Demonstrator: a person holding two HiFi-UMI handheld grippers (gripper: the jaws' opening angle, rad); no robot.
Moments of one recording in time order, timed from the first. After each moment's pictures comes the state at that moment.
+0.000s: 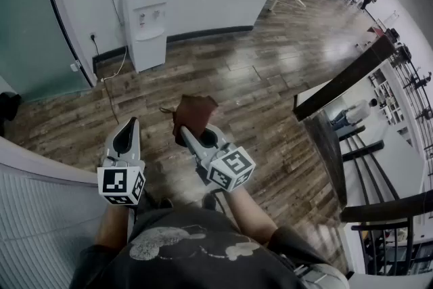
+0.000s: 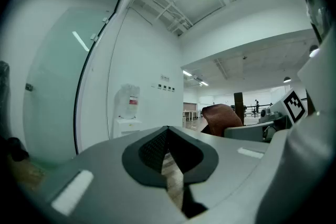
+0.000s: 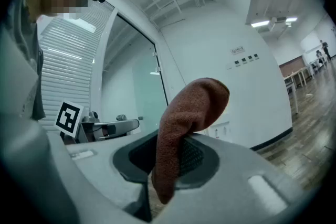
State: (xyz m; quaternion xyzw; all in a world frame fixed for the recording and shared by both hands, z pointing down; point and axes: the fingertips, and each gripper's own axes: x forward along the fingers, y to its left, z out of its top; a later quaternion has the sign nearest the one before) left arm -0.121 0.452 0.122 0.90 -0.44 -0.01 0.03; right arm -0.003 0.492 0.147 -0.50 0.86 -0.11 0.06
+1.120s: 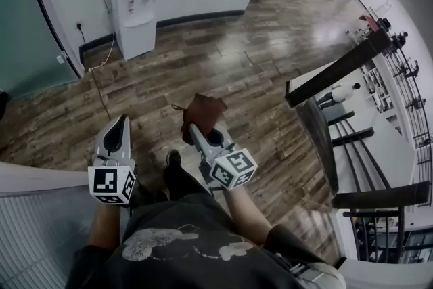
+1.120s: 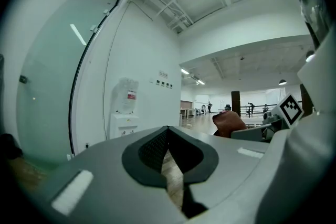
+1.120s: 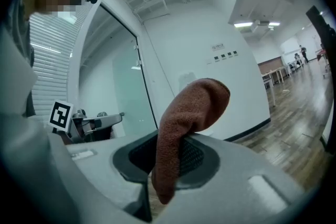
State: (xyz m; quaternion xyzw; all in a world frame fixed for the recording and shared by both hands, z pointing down) left arm -0.135 0.425 0.154 0.91 -0.42 0.00 0.05; right arm 0.032 0.486 0.199 -0.58 0.80 -0.15 0.04
